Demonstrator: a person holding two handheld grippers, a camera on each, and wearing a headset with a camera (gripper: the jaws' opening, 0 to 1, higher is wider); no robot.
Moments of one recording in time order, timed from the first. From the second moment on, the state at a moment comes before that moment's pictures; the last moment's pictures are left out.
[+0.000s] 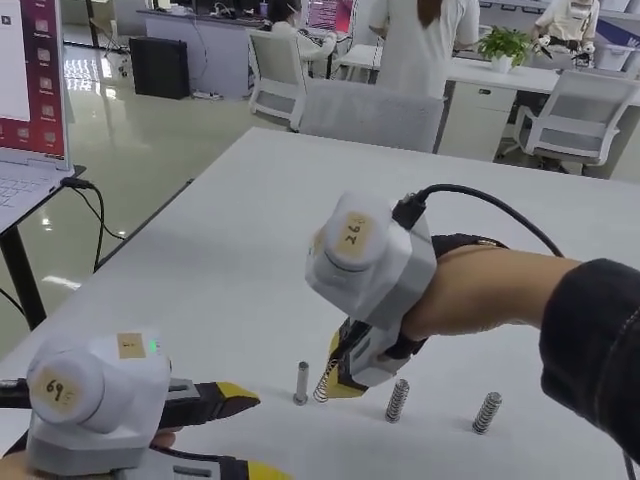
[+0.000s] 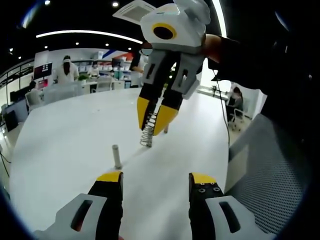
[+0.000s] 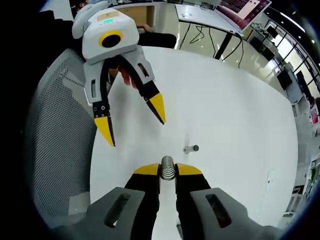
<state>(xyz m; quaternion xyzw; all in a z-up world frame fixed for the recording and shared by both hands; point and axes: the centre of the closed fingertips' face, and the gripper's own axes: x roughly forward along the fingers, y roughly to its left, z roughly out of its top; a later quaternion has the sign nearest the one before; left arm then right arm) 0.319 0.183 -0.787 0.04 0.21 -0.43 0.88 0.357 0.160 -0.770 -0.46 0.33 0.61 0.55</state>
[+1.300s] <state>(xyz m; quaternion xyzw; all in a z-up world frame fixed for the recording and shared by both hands) 0.321 0.184 -0.786 0.05 0.21 -0.43 0.88 0.400 0.182 -0.781 -0.48 0.33 0.59 0.56</state>
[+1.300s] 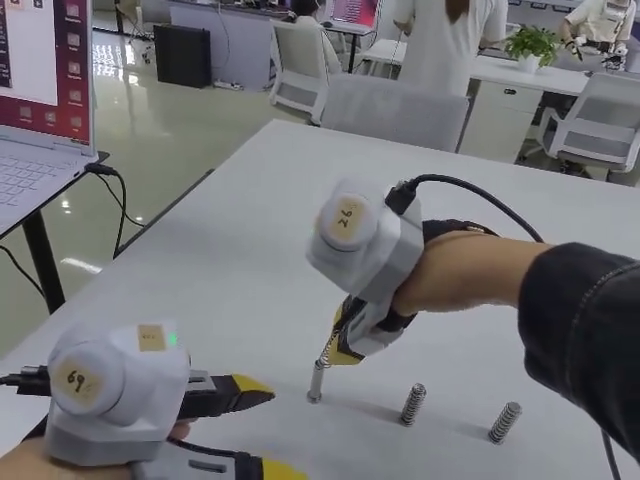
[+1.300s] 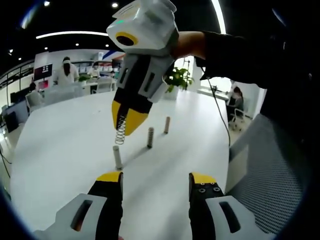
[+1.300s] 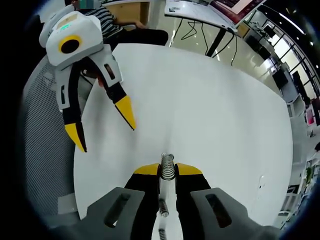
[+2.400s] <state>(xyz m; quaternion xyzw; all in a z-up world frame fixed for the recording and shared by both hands) 0.322 0.186 -0.782 0.04 0.20 -0.42 0.88 0.404 0.189 -0.801 -0.49 0.35 0.59 0.53</state>
